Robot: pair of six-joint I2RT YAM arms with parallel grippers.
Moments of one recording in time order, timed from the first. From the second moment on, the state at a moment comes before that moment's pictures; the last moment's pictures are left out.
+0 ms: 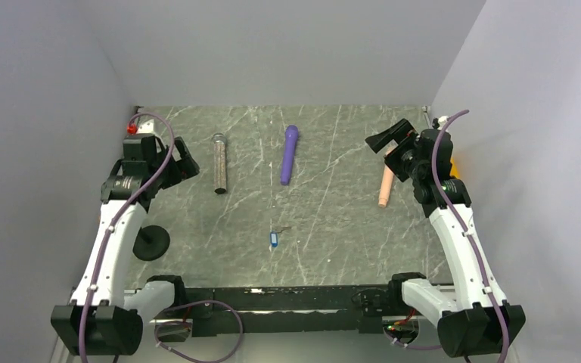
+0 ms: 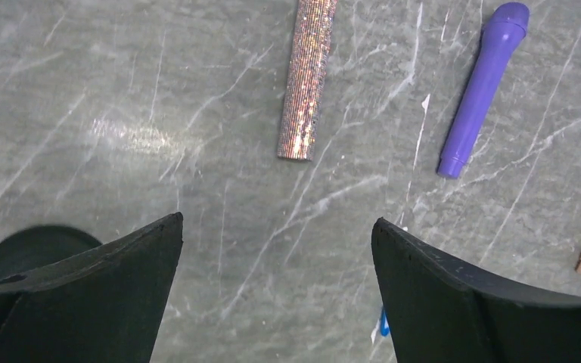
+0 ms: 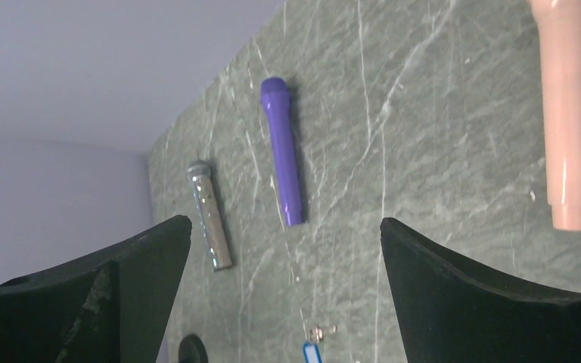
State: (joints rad) left arm -0.01 1.06 1.08 -0.69 0.02 -0.42; right arm 0.06 1.02 1.03 -0.43 -0.09 0.86
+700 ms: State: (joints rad) left arm -0.30 0.72 0.74 -0.73 0.08 -0.60; right arm 0.10 0.93 1.01 -0.54 -0.22 0.81
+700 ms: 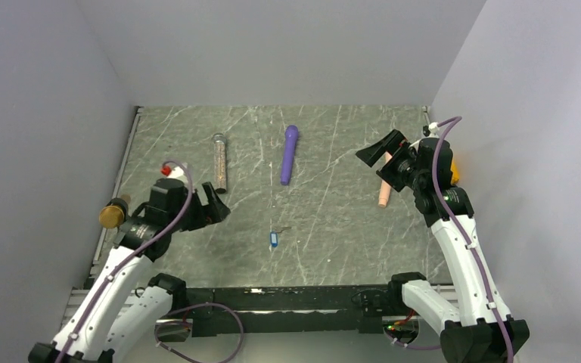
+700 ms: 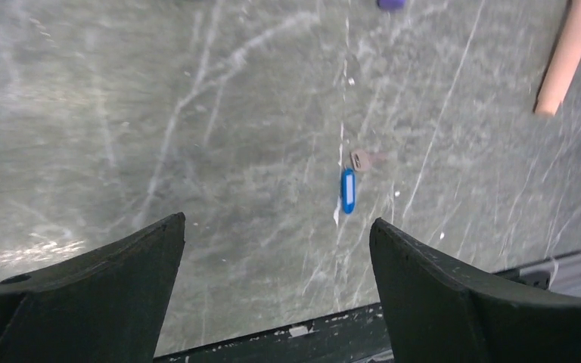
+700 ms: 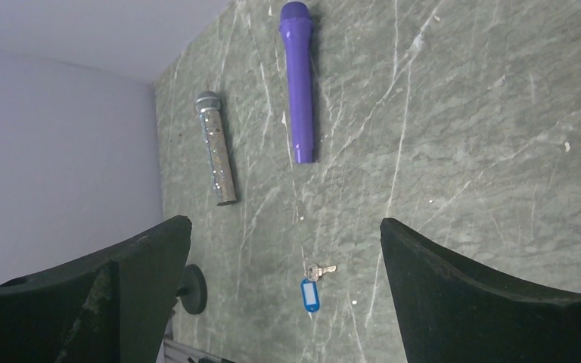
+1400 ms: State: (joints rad) left arm -0.82 1.19 0.61 -0.36 -0.01 -0.79; right arm 0.11 0.93 0.99 -0.60 -0.27 0.79
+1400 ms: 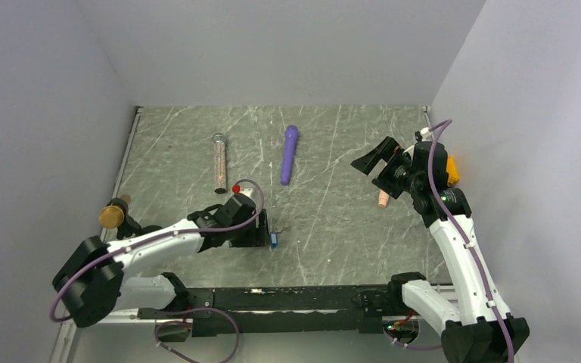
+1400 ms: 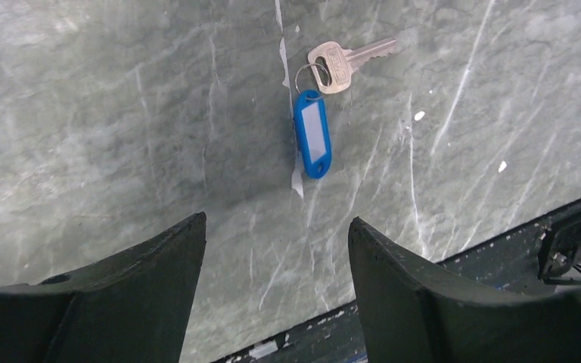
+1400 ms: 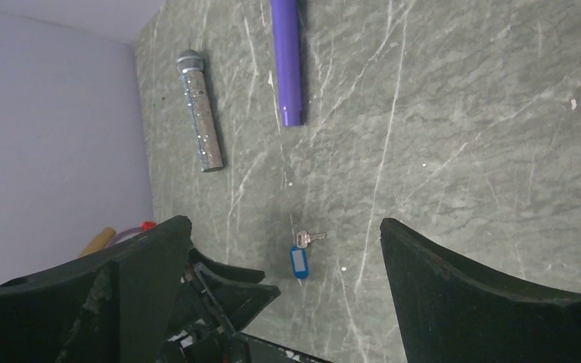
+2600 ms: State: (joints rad) left arm -0.84 1.52 0.74 -0.23 0.03 -0.81; right arm 0.13 0.95 1.00 -0.64 -0.26 0.76
